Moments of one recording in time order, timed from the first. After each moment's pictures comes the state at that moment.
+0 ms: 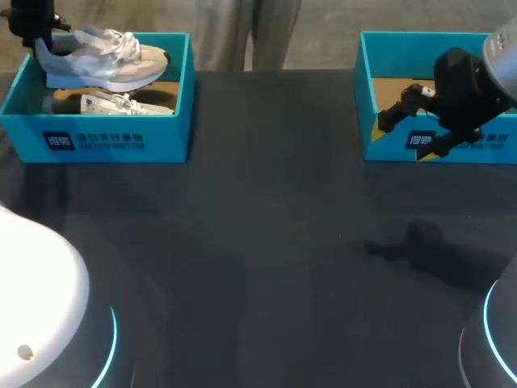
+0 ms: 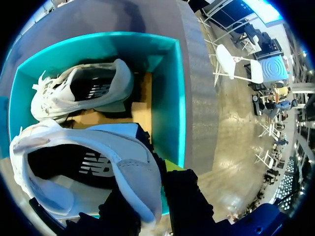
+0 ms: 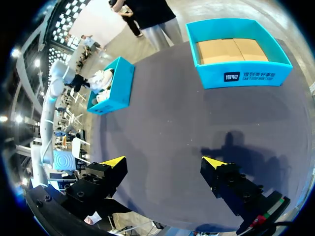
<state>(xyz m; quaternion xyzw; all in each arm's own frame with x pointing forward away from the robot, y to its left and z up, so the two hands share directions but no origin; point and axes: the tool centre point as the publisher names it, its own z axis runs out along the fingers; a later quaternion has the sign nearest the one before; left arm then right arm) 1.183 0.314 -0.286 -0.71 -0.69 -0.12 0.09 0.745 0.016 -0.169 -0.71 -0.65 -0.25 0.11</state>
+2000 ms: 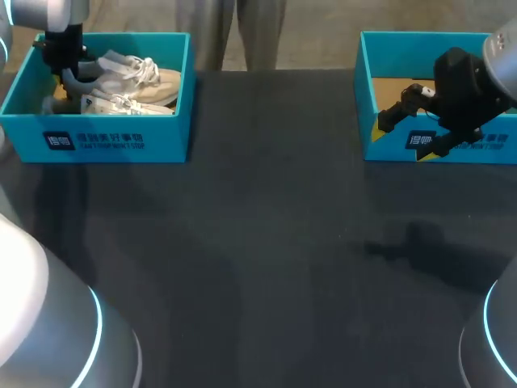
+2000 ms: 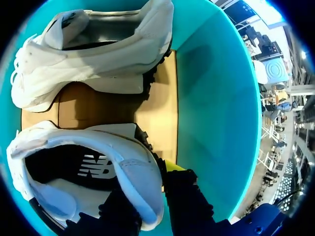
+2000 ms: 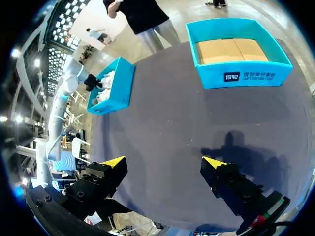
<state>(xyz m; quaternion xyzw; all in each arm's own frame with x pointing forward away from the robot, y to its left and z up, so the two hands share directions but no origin) 1.202 0.290 -0.380 -0.70 -0.70 -0.11 0.11 0.745 0.016 -0.169 -0.71 -0.65 -0.25 0.11</state>
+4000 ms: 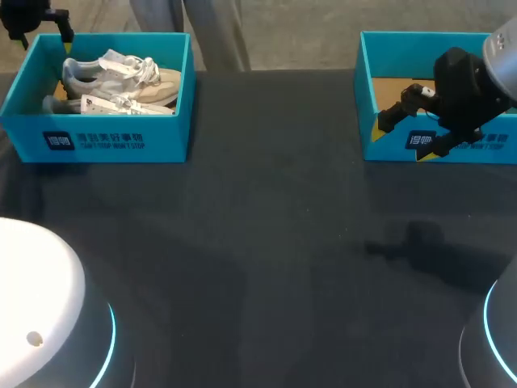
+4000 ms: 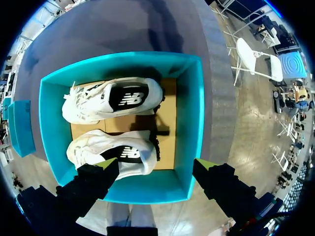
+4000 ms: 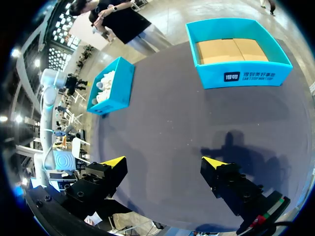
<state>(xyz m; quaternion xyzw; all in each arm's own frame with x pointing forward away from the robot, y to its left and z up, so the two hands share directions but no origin) 1.155 0.277 -0.247 -0.71 -0.70 -0.07 -0.02 0.745 0.016 -0.169 -0.71 -0.65 -0.25 0.11</state>
